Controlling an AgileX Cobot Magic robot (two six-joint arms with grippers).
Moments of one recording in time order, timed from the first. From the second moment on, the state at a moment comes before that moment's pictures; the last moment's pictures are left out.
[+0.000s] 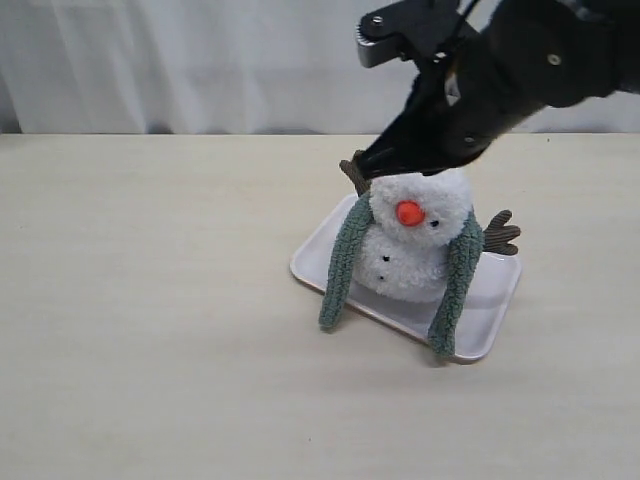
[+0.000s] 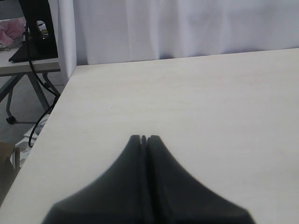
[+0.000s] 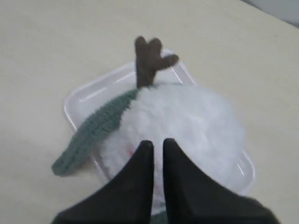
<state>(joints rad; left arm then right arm) 0.01 0.00 0.00 0.04 0.34 0.05 0.55 1.59 -1.28 -0.36 0.75 0.28</state>
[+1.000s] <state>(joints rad) 0.01 0.00 0.00 0.04 0.34 0.05 0.38 1.67 -0.68 -0.18 0.10 0.31</state>
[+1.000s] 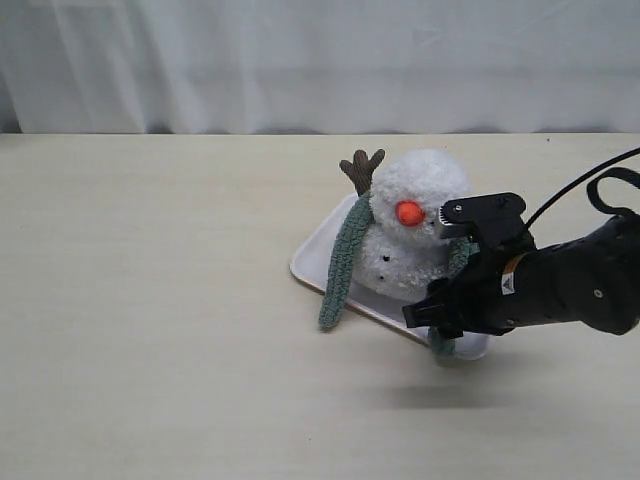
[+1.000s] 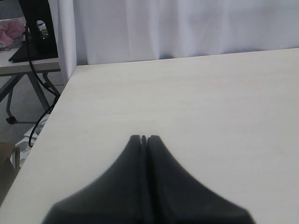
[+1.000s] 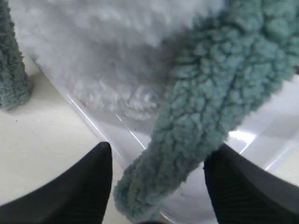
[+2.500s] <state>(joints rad) 0.01 0.00 0.00 0.04 0.34 0.05 0.51 1.62 -0.72 -0.09 0.17 0.27</state>
